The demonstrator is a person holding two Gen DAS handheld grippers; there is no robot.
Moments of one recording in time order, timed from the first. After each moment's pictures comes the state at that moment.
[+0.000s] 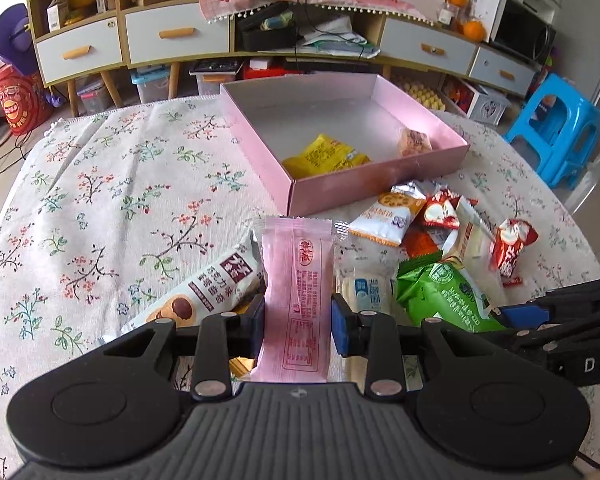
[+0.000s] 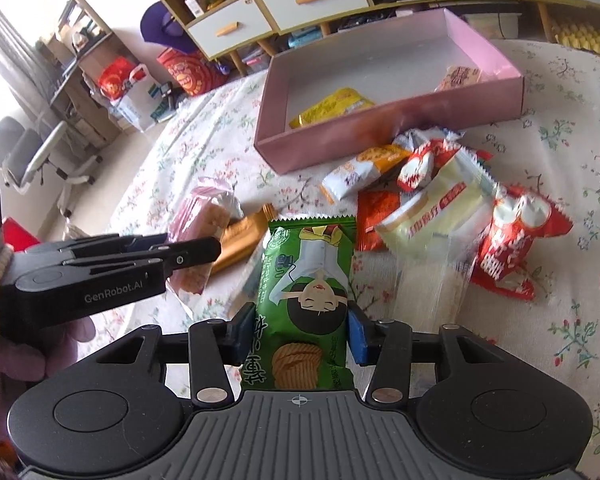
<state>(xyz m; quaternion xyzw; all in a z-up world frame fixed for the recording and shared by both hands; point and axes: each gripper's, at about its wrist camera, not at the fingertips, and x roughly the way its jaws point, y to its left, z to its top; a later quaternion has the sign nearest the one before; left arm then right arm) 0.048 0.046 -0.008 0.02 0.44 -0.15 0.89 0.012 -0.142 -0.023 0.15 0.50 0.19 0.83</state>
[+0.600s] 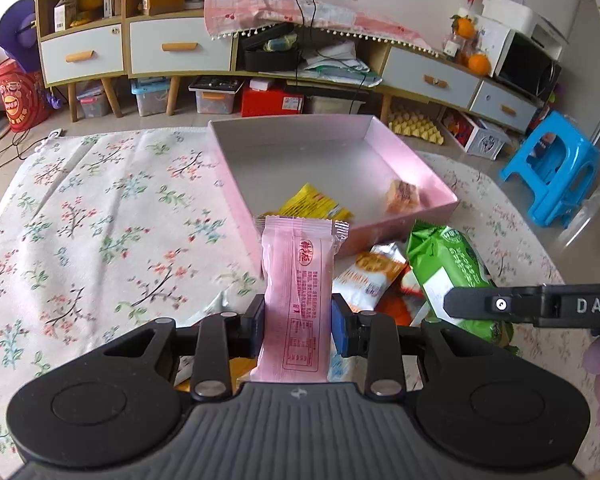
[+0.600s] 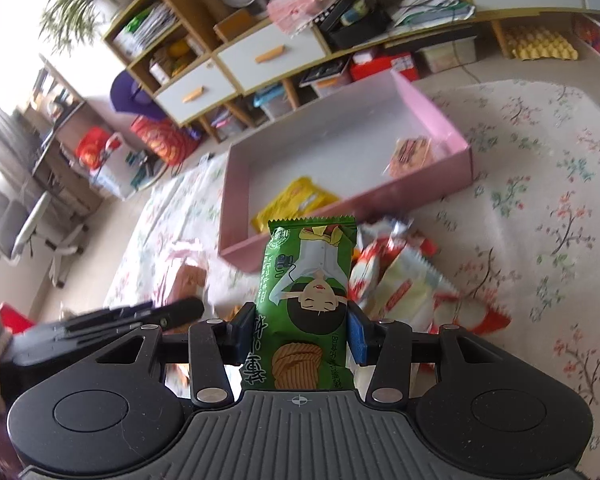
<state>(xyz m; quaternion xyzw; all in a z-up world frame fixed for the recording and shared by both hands) 0.074 0.025 0.011 -0.02 0.42 -0.15 0.90 0.053 -0.182 0.000 0.21 0.45 0.13 0.86</state>
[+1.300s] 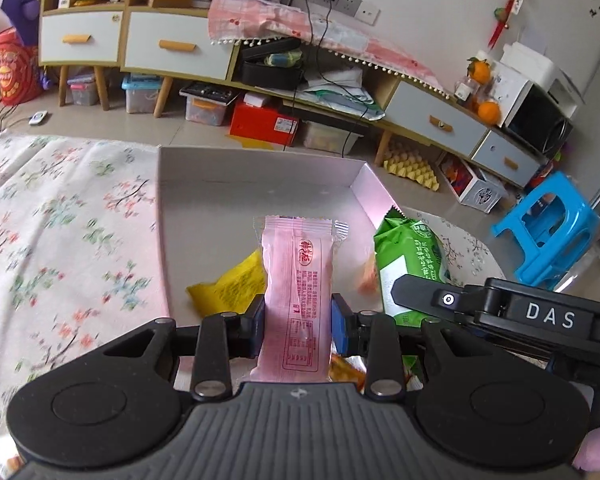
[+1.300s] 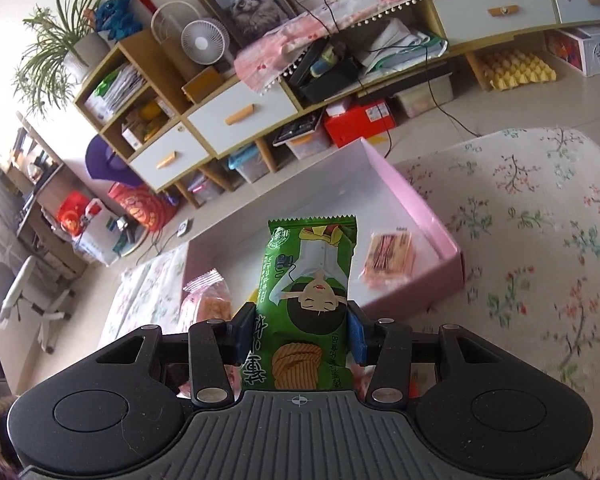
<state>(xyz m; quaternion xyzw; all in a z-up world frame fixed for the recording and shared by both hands) 0.139 -0.007 -0.005 -0.10 0.40 -0.14 0.90 0.130 -0.209 -0.014 0.24 0.39 0.08 0.88</state>
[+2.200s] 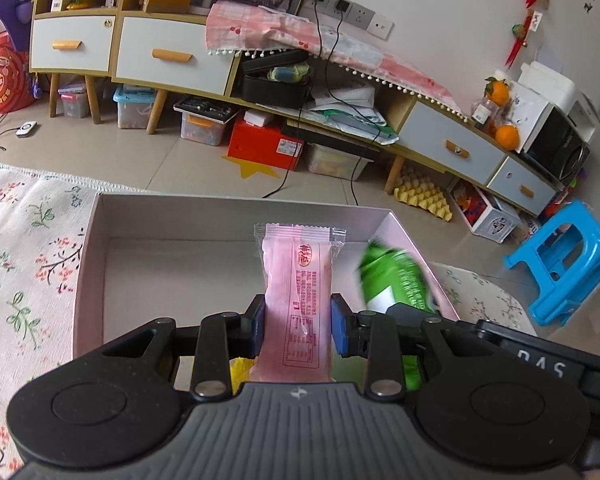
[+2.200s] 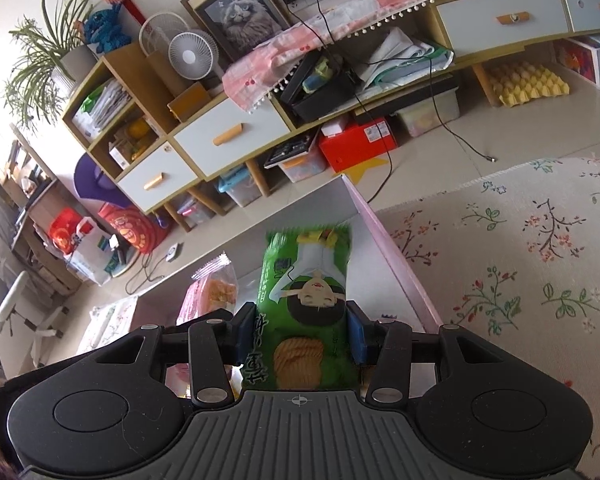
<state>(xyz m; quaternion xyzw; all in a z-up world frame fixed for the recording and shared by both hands) 0.206 -0.022 -0.026 -0.12 0.37 -0.13 0.91 0.202 -0.230 -0.054 0.25 0.36 0.09 0.90</state>
